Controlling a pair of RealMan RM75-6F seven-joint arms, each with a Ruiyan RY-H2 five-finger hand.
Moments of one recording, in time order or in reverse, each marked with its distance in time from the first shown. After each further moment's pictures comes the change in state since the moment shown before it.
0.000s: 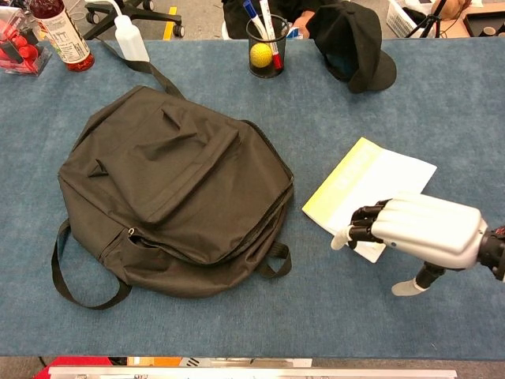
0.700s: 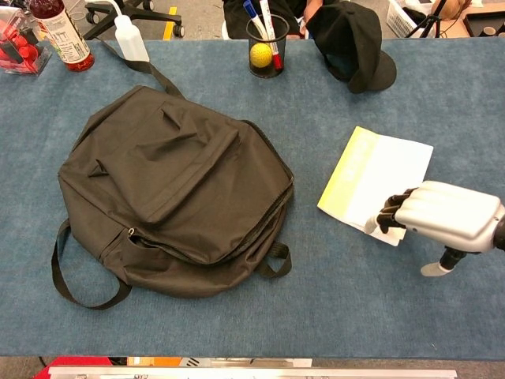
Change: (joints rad) left arm 0.002 -0.007 0.002 0.015 0.011 0.001 -0.004; right arm 0.008 0.028 0.005 0.067 0.164 -0.022 -0.145
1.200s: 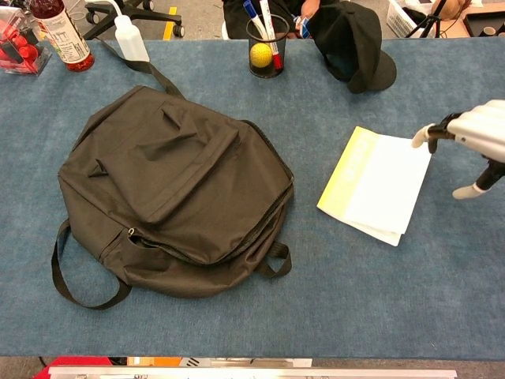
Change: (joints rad) left arm -0.004 0.005 -0.002 -0.006 0.005 -0.003 -0.003; right arm 0.005 0.079 0.144 0.055 0.266 0.057 0.035
